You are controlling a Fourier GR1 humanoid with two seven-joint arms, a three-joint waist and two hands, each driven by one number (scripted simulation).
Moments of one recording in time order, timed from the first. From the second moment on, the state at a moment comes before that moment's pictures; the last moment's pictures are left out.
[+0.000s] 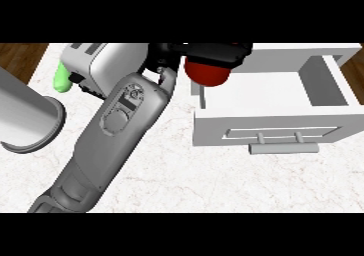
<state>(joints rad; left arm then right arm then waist) -1.06 0.00 -0.19 -1.11 0.05 0.46 0.27 0.29 -0.02 -0.29 -2.18 -0.12 0.22 0.09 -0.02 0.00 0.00</state>
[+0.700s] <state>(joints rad) -1.38 0.00 -0.25 -0.73 0.21 0.54 0.21 0.25 -0.02 -0.28 -2.19 -0.12 0.22 0.12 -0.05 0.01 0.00</state>
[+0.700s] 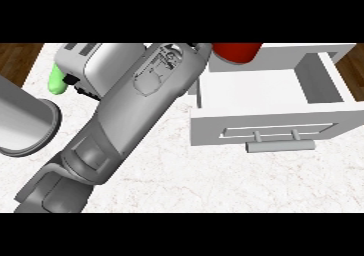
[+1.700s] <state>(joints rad) -1.48 0.00 -0.46 -0.45 0.43 0.62 0.06 0.14 -0.04 -0.26 -2.12 -0.08 0.19 0.14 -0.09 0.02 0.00</state>
